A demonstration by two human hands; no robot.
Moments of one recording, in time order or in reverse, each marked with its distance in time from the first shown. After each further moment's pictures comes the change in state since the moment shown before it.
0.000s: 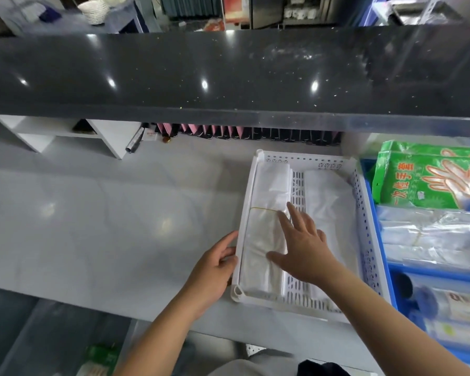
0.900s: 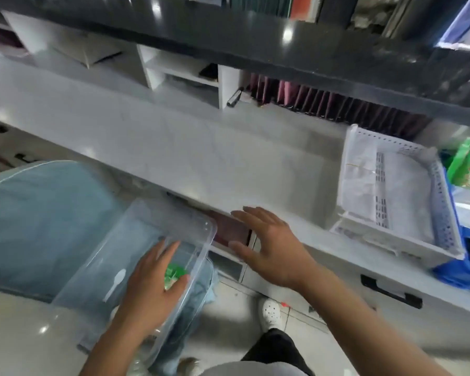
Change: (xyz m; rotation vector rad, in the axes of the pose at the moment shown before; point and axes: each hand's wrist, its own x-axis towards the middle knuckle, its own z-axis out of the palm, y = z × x) left_hand -0.273 -0.223 -0.191 0.503 0.416 -0.009; right_hand -0.170 -0.263 0.112 0.094 -0.014 -0.492
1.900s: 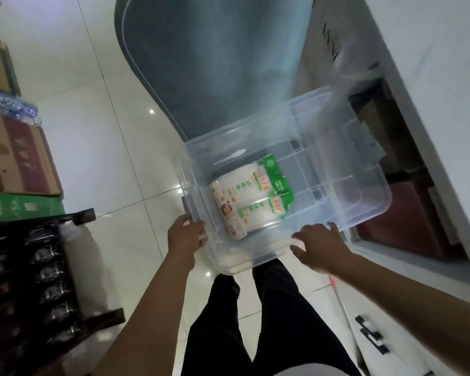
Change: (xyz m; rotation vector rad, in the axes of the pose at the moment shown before) left_hand -0.030 -0.257 0.100 -1.342 0.647 -1.436; right_hand 0.151 0.027 0.309 -0.738 -1.003 -0.326
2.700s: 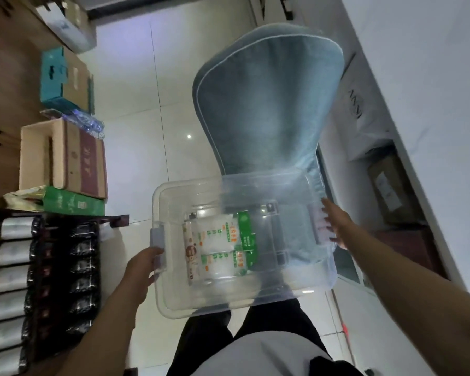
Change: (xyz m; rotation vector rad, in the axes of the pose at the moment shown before) left_hand -0.044 0.019 -0.152 -0.043 0.106 -0.012; right_hand 0.066 0.021 -0.094 1.442 -0.004 0.450
